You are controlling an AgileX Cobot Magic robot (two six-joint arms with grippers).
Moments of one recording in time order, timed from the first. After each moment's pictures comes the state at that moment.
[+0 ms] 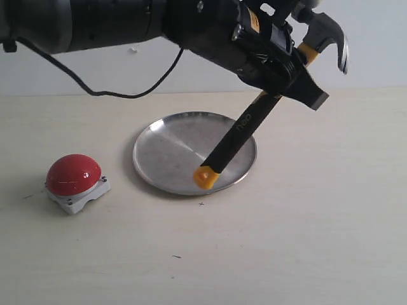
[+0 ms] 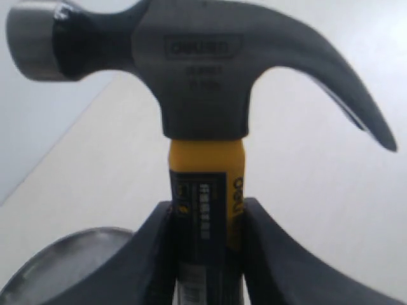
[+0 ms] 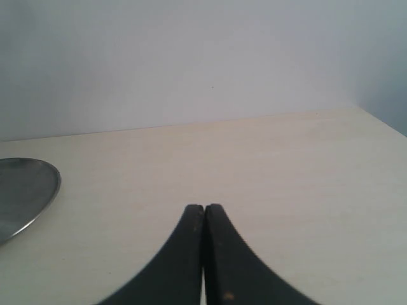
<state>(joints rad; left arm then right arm) -0.89 1.92 -1.67 -0.02 0.42 0.19 -0.08 0.01 0.00 -0.05 0.24 0.11</state>
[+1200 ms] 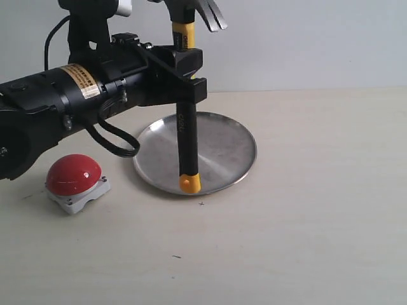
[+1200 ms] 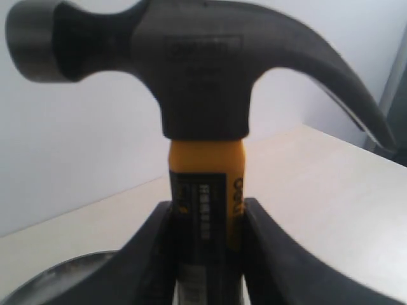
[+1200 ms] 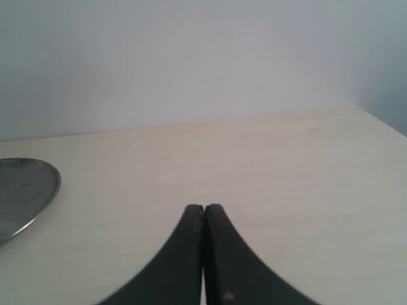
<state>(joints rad) -0.73 1.53 -0.85 0.05 -0.49 -0.19 -0.08 0.01 0.00 -0.05 0.24 0.11</state>
